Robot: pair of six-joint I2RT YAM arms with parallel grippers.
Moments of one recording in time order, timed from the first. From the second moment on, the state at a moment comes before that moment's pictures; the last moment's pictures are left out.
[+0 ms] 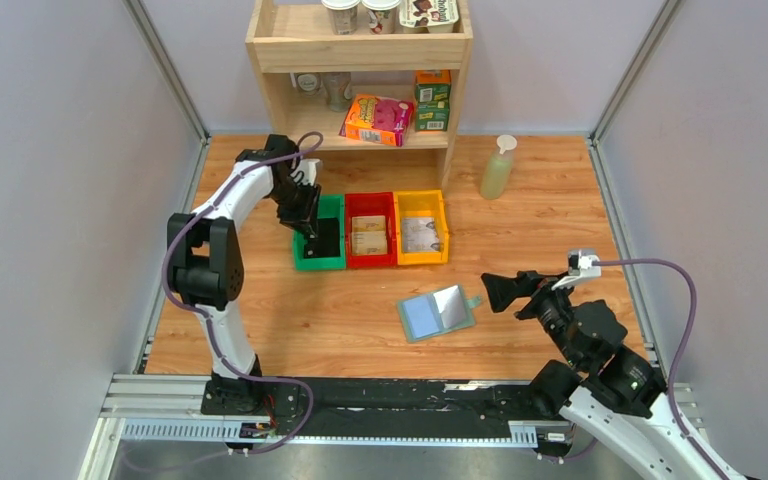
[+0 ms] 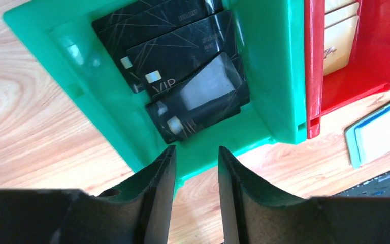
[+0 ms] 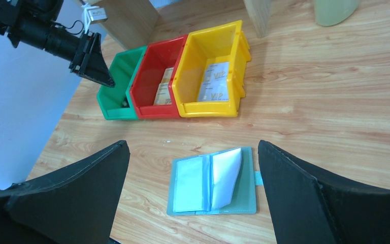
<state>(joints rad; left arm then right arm) -0.15 1.91 1.55 -0.96 0.31 0.06 0.77 0.17 0.51 -0.47 0.35 0.56</state>
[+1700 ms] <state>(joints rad) -0.23 0.27 0.73 -0.68 -0.35 -0.21 0.77 0.01 0.81 -0.82 0.88 0.39</state>
